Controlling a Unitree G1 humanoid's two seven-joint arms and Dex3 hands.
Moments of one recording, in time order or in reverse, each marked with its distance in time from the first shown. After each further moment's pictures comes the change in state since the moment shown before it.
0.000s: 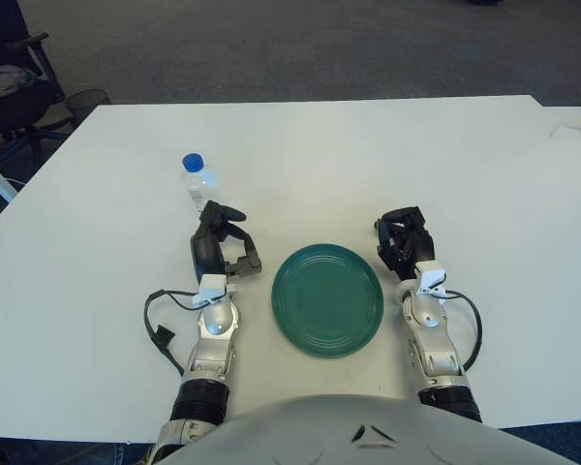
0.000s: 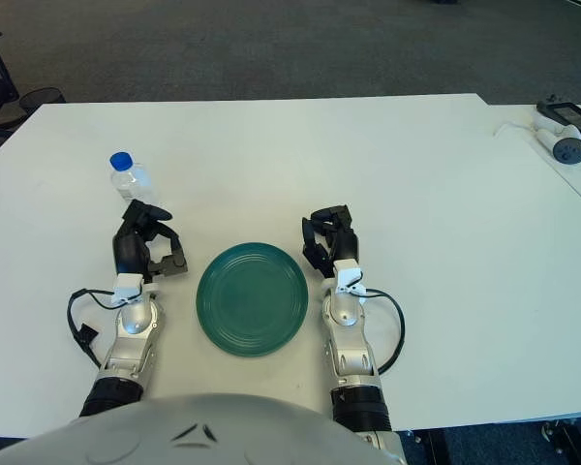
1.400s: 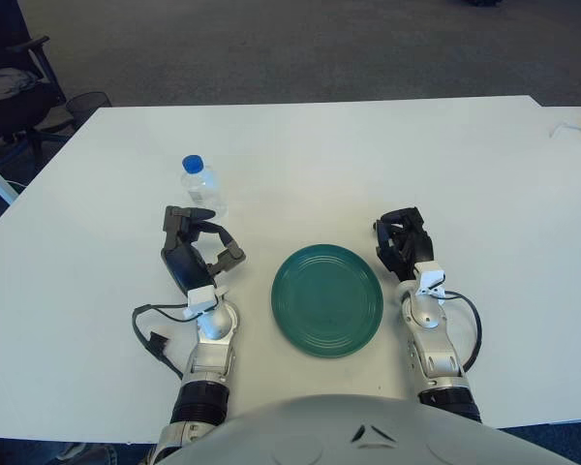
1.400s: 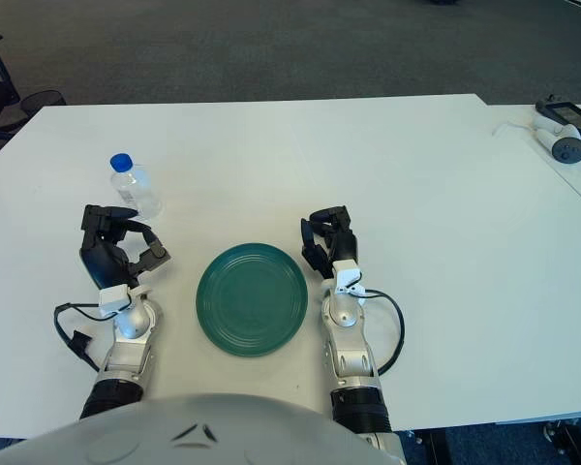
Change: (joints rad) left arm -0.003 -0.004 0.018 -0.002 0.113 0.008 0.282; right arm 0.000 -0.001 0.005 -0.003 0.000 0.006 0.006
